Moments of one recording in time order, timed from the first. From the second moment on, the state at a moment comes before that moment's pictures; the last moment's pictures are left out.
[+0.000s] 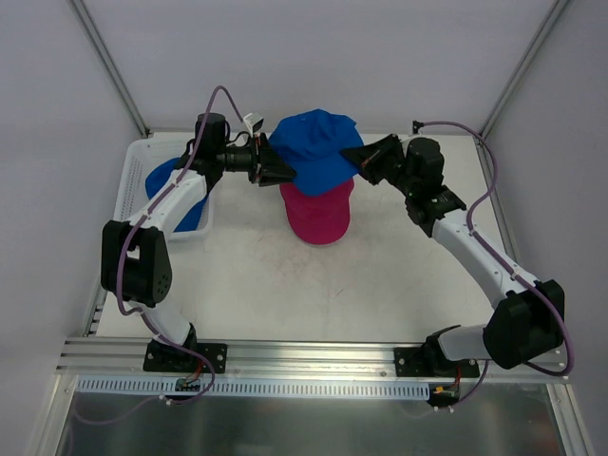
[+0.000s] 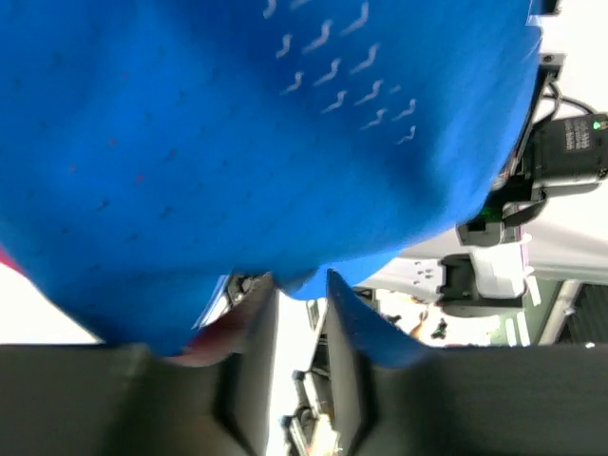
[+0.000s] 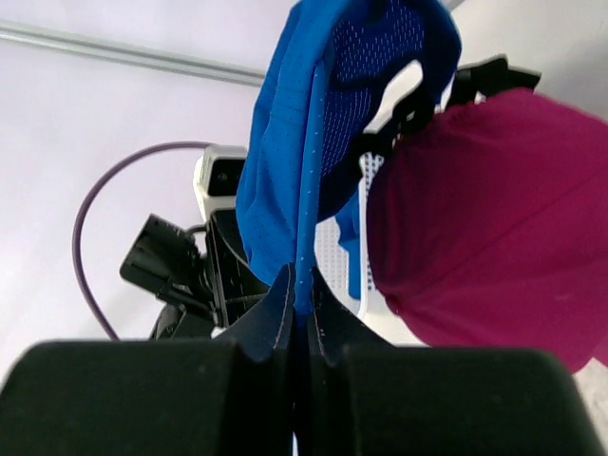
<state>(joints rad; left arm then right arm) -0.22 1.69 1.37 -0.09 1.10 -0.98 0.40 1.37 1.14 0.06 -0.23 1.22</state>
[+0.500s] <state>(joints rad) -0.18 1.59 1.29 -0.14 1.08 -0.84 0.44 1.33 0.97 0.06 -0.33 1.25</state>
